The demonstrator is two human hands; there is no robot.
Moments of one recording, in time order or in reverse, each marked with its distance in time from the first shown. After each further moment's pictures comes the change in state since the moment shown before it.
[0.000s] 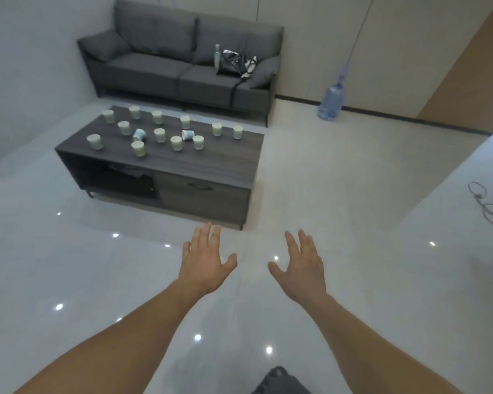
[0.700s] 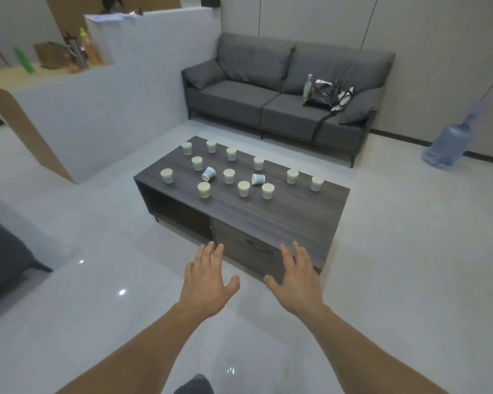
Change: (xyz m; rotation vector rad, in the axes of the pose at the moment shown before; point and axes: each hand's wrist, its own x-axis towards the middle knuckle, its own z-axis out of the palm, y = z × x) left_hand 0.268 -0.117 -0.062 0.010 0.106 -0.324; right_hand 0.351 -0.182 0.040 -0.002 -0.153 -0.386
